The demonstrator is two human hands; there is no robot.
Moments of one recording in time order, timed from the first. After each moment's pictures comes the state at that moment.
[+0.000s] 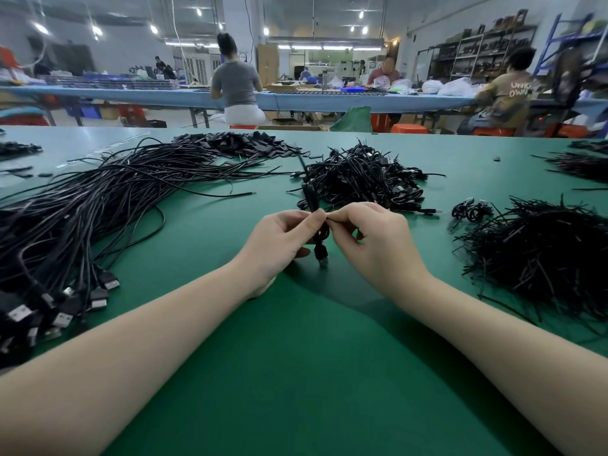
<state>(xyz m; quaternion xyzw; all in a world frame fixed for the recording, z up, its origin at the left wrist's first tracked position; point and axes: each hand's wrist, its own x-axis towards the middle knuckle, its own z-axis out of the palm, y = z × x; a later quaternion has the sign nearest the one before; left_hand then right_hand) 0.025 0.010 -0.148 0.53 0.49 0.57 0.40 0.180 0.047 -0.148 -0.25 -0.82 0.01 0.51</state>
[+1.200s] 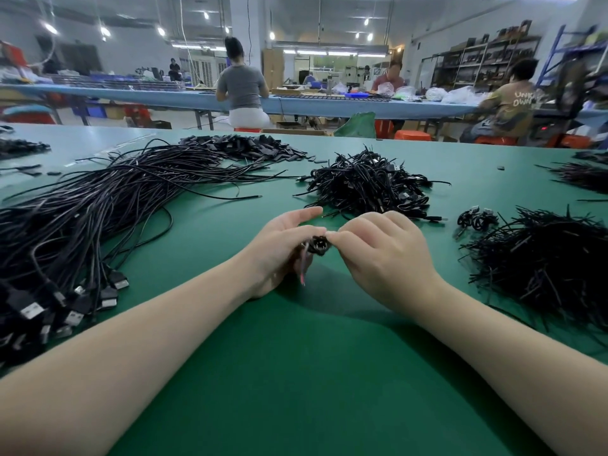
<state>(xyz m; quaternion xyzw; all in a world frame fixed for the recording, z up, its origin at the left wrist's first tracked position) 0.012 0.016 -0.147 0.48 0.44 0.55 0.53 0.186 0.042 -0.141 -0.15 -0.83 -0.33 0.43</state>
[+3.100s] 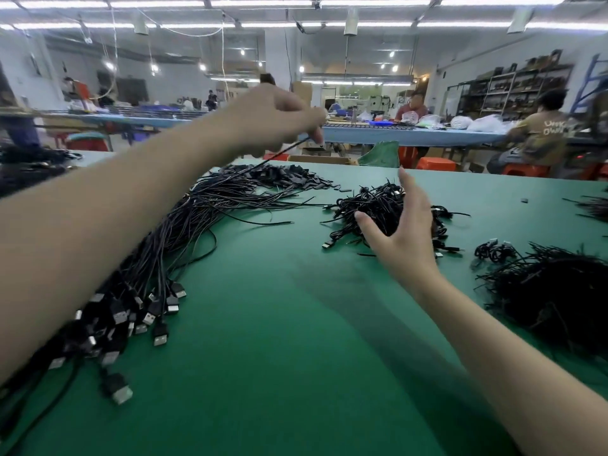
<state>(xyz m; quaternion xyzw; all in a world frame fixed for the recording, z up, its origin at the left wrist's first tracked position) -0.033 -0.042 0.050 0.71 0.59 0.38 0.05 0.165 0.048 -0.105 -0.37 -0.74 0.16 0.54</state>
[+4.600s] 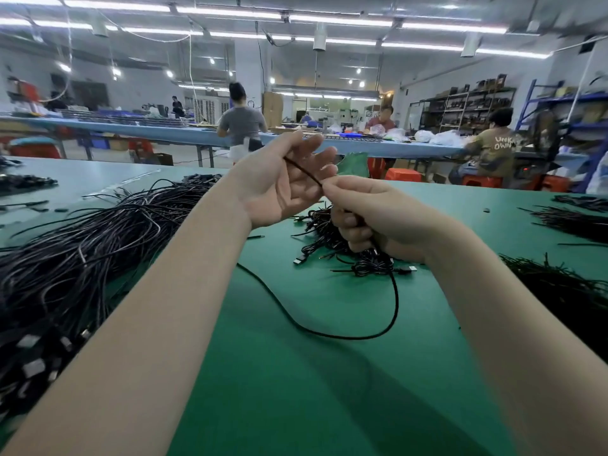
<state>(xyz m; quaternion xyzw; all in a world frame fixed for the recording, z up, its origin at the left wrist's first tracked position) 0.000 0.020 -0.003 0.42 0.34 0.60 0.59 0.171 0.047 -0.025 -0.25 -0.75 0.55 0.27</state>
